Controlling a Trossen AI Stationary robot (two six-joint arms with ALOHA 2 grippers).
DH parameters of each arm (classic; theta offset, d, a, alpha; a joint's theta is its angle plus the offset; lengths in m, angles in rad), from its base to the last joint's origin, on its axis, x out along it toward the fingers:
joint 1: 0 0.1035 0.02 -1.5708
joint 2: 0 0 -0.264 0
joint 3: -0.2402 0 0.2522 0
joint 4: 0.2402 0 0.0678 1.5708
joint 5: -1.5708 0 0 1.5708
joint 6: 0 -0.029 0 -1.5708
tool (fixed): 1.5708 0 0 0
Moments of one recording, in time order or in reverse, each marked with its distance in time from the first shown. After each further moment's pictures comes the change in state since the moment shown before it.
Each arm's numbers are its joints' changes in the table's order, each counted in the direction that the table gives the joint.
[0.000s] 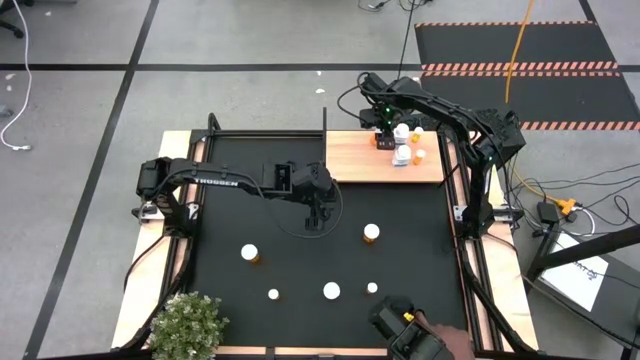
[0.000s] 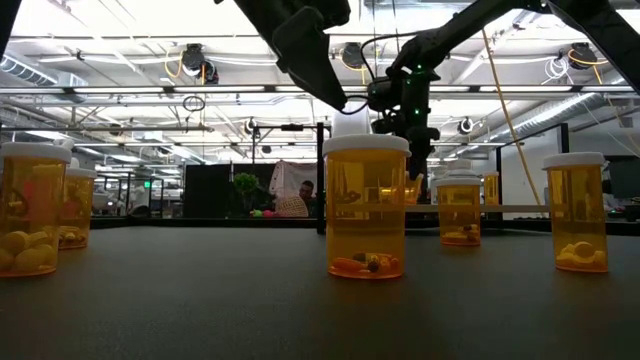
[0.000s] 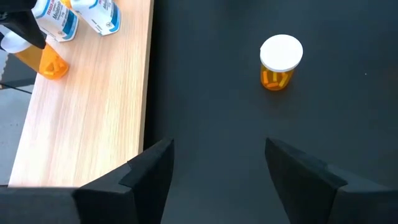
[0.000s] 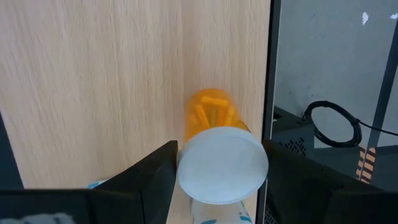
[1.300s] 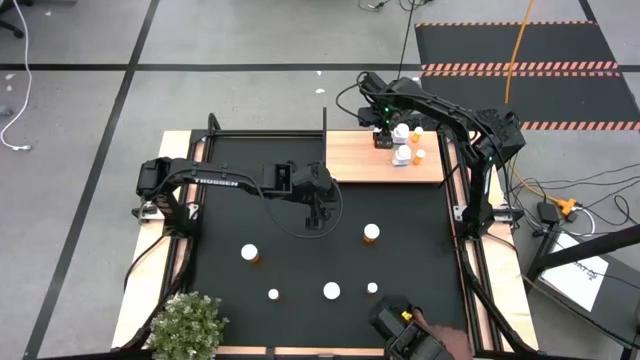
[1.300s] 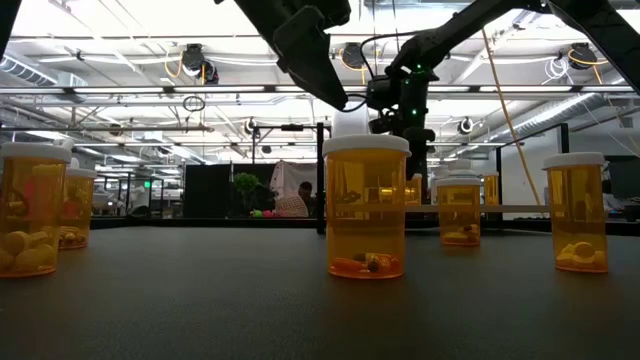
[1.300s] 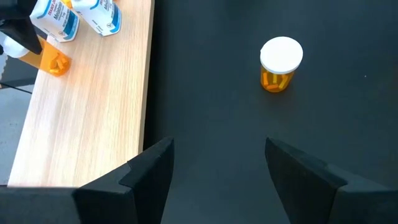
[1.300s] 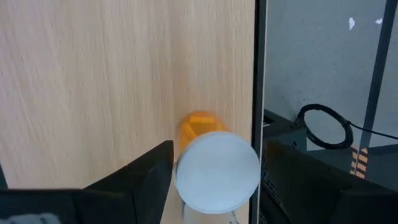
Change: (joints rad) left arm 0.000 0.000 0.000 -0.005 0.000 0.008; right arm 0.005 0.000 0.000 -0.043 -0.006 -0.018
